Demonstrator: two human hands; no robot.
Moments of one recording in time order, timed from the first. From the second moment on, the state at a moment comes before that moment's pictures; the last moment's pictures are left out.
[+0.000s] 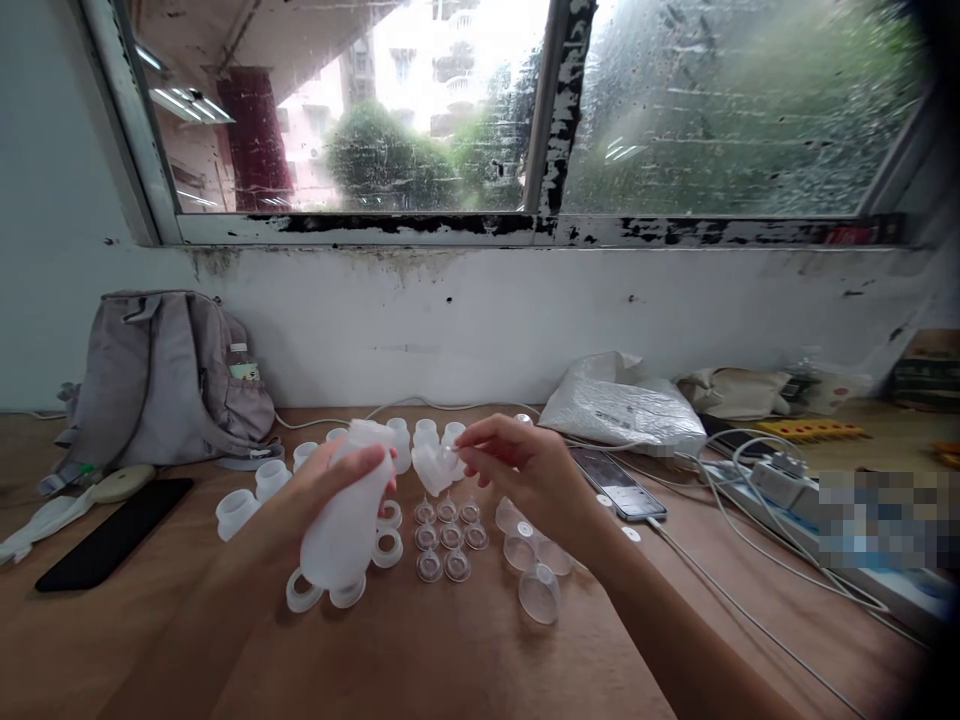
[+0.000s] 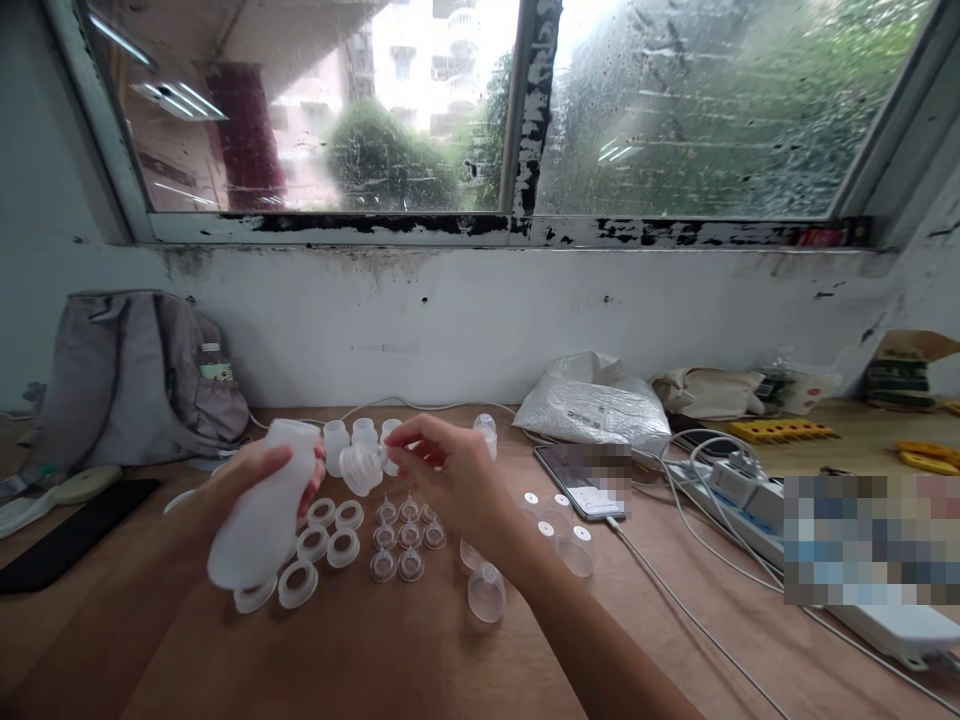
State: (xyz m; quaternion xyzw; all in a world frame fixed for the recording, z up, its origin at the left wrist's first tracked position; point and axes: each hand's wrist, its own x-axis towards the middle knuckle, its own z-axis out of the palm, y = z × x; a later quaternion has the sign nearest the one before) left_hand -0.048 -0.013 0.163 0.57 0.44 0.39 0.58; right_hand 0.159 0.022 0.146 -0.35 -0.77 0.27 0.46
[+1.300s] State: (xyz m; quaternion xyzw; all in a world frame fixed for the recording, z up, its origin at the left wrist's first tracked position) left_hand -0.017 0.002 0.101 0.87 0.44 0.13 0.16; right_hand 0.178 0.093 0.106 -0.64 -0.74 -0.09 0.21
